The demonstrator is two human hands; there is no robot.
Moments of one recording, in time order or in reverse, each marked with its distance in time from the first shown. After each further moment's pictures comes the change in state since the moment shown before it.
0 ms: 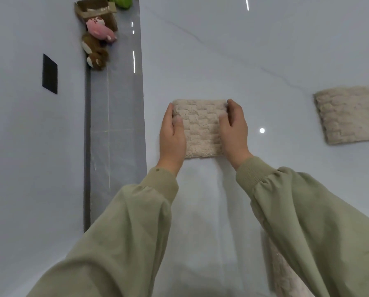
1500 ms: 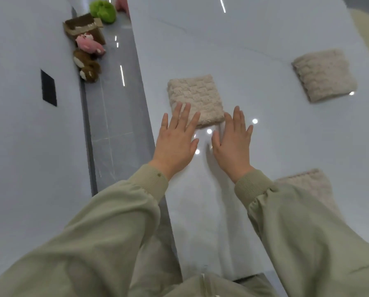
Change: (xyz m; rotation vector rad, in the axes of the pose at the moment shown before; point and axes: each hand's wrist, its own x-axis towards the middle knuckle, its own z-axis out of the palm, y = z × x) left_hand -0.061 -0.011 -0.055 1.375 -0.397 0.730; right_hand -0.118 0.026 -0.004 -0.797 0.077 -0.157
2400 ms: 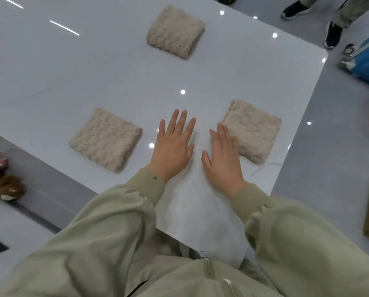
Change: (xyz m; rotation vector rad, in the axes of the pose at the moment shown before) left_hand 0.044 0.104 0.003 0.134 -0.173 0.838; right_hand -0.120 0.043 -0.002 0.119 0.247 0.621
